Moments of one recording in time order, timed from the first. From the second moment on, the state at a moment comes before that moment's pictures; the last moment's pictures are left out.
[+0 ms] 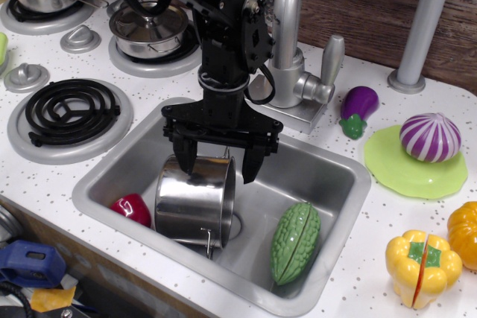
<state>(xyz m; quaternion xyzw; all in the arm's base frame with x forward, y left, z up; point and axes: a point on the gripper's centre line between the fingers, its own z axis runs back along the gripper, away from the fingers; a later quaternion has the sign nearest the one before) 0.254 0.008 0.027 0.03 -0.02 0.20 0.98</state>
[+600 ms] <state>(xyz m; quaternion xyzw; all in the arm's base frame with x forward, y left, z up) 0.248 -0.003 0.016 0.10 -0.04 0.19 0.98</state>
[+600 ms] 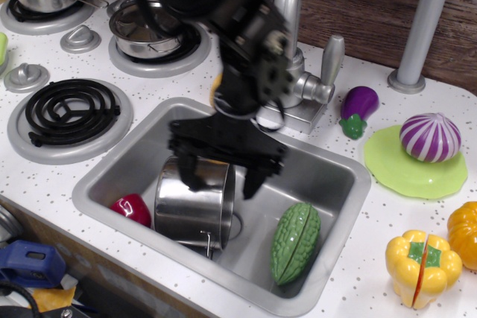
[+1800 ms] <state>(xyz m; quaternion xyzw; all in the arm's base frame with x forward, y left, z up) 0.244 0.005 -0.008 0.30 -0.07 0.11 0.94</state>
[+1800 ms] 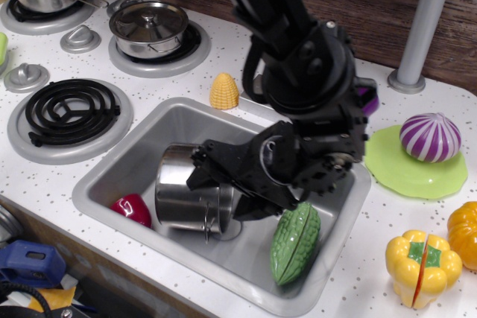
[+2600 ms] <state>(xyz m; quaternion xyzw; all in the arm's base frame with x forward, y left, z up) 0.247 0.038 -0.009 0.29 -0.10 0.09 0.95</state>
